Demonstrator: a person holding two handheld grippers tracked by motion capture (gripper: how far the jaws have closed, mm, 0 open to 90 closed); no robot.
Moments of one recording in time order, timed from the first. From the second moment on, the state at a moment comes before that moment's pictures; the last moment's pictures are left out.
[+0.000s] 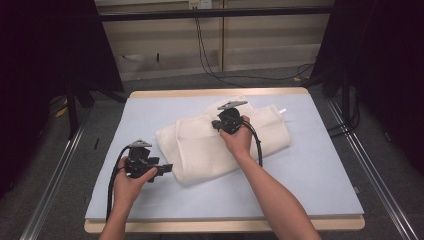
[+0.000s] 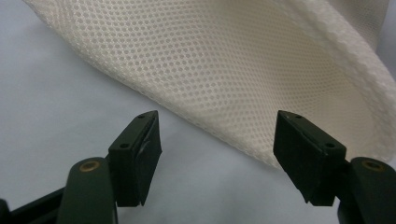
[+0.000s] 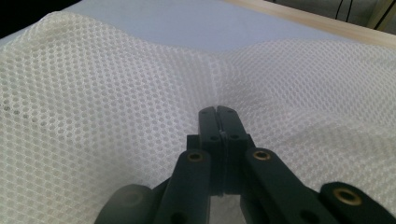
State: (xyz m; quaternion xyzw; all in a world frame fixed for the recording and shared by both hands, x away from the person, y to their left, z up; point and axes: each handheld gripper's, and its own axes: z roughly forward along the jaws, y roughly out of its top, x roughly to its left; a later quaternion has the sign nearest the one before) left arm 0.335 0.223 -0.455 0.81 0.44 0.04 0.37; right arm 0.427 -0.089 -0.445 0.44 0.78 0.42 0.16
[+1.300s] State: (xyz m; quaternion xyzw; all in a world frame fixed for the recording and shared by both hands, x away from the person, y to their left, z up) left arm 0.330 0.190 -0.470 0.83 0.44 0.03 0.34; right arm 0.381 -0.113 -0.428 0.41 0.77 0.46 0.16
